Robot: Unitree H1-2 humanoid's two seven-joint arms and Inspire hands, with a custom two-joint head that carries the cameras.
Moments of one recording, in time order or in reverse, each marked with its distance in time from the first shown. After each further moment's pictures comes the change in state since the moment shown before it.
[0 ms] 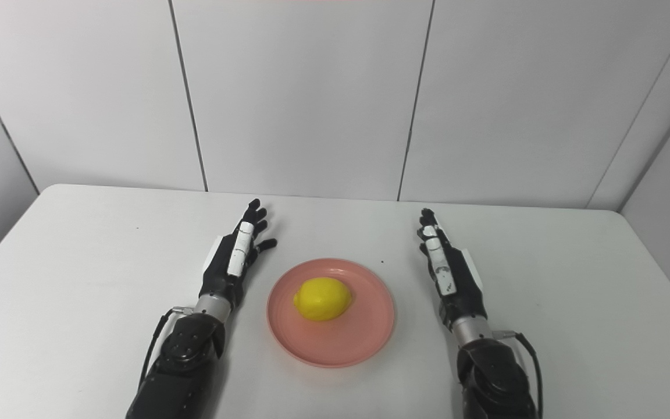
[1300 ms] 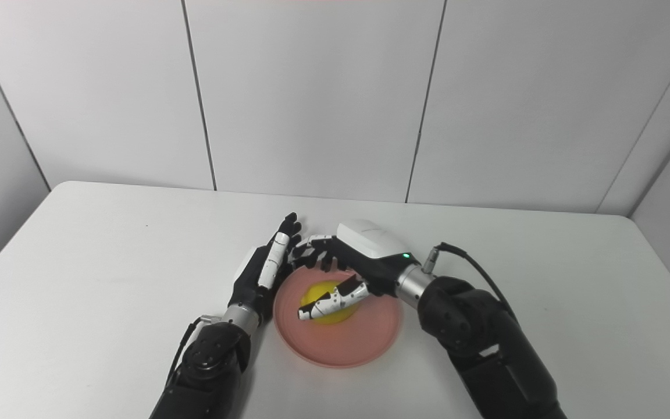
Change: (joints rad) left arm 0.059 -0.062 -0.097 -0.139 -0.063 0.211 -0.066; right arm -0.223 -0.256 0.469 -0.278 -0.659 -0.049 0.383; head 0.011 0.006
